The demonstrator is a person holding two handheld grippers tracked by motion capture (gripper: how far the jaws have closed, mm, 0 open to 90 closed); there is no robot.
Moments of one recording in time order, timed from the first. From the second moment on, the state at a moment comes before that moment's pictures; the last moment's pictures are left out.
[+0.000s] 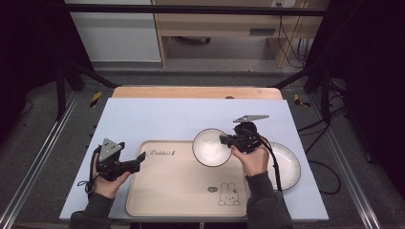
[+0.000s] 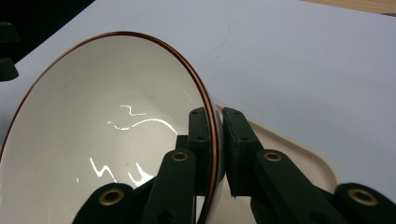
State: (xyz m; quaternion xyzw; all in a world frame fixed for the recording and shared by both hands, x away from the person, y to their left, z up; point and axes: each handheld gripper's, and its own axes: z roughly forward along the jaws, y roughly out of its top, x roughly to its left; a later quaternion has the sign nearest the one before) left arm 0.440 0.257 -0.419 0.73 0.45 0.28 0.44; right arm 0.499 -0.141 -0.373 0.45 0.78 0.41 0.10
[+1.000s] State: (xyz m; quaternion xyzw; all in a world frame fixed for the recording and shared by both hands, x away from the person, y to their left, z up) left arm 0.441 0.258 -0.420 0.73 0.45 0.28 0.44; right arm 0.520 -0.106 -0.398 0.46 0.79 0.41 0.08
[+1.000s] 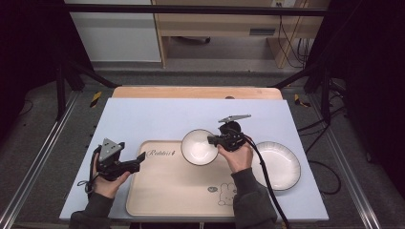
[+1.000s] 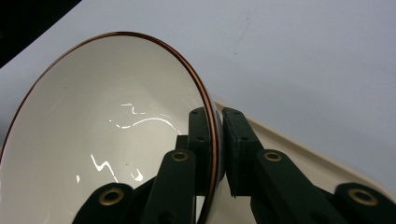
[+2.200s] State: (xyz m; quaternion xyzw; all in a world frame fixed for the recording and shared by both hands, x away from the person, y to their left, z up) left arm 0.441 0.257 -0.421 0.73 0.45 0.28 0.44; right arm 0.538 -0.075 -0.438 0.48 0.79 0.37 0.08
